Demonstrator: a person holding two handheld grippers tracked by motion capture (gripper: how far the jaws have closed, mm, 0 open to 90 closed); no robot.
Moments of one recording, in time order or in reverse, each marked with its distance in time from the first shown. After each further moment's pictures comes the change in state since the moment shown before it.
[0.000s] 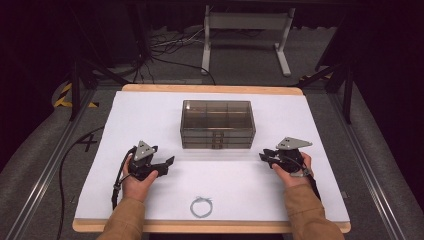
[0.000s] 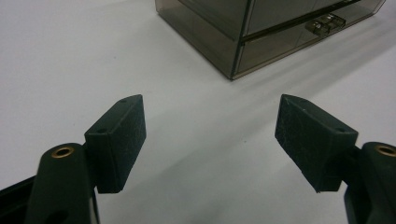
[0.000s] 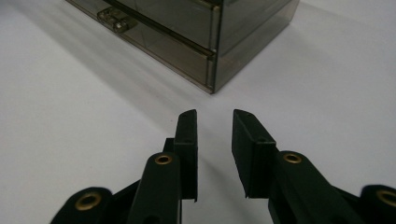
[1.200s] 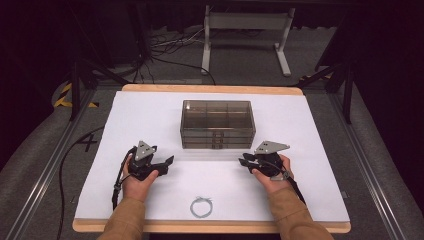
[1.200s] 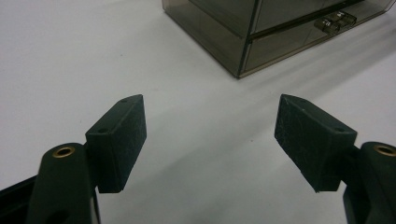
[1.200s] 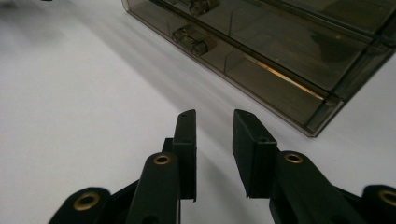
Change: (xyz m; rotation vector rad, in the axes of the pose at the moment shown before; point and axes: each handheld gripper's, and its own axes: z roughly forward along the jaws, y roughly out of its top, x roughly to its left) left arm 0.000 0.000 0.001 0.002 0.023 -0.005; right arm 0.048 0.017 0.027 -0.012 0.095 -0.040
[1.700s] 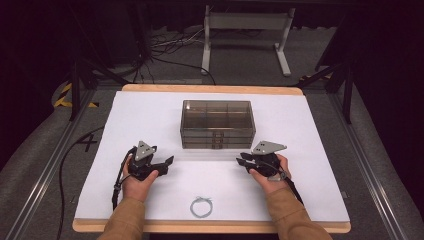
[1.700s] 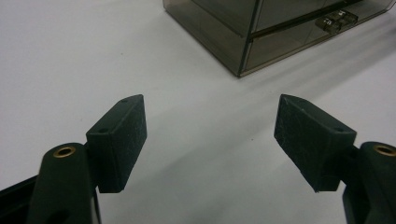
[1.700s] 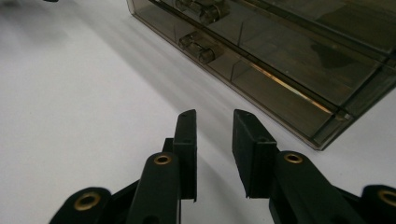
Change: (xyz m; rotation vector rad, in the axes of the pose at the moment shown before) left arm 0.000 0.000 0.000 0.005 0.003 -0.001; right arm 0.005 0.004 0.003 -0.007 -0.007 -0.035
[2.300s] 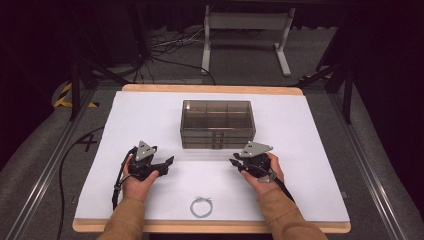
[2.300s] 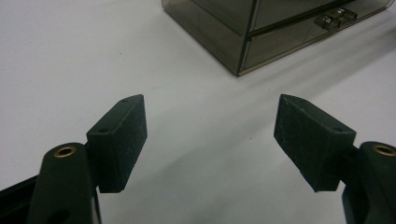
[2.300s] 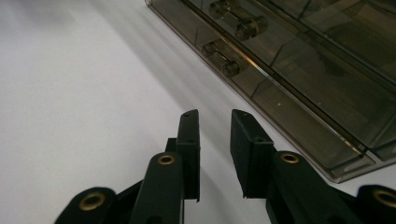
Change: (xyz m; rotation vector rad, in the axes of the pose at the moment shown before) left arm -0.001 0.000 0.000 0.004 0.000 0.007; right arm 0.022 0.017 0.011 0.053 -0.035 -0.137
